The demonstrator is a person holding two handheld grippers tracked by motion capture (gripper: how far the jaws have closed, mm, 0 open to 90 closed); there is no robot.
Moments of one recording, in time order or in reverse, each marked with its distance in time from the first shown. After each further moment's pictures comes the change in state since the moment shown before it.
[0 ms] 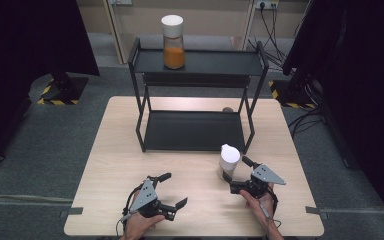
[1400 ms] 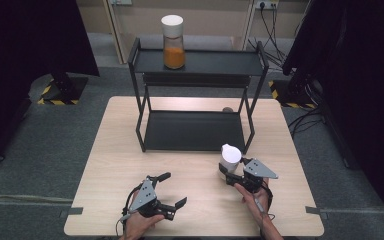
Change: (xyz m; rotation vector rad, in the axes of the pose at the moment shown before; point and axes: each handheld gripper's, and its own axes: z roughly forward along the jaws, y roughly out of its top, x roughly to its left) left arm 0.001 -0.001 -0.001 -0.005 0.006 -0.004; right arm 0.010 0.026 0.014 0.058 -0.003 -0.095
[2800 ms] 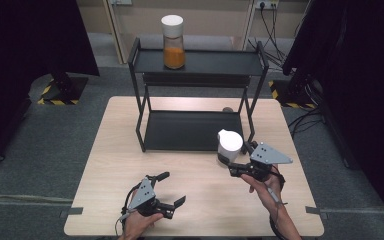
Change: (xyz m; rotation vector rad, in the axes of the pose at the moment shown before) left arm 0.003 -0.001 -0.002 -0.003 0.007 -0.021; right arm -0.021 0.091 -0.020 -0.078 0.179 -0.108
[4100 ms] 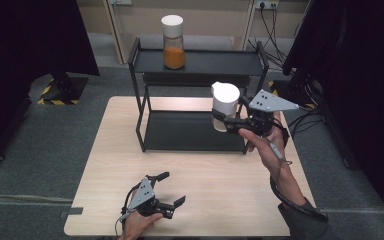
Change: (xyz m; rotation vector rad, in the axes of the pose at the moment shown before) left arm 0.000 0.000 0.000 0.002 -0.002 -0.001; right arm -0.035 0.129 0.031 -0.011 0.012 -0.027
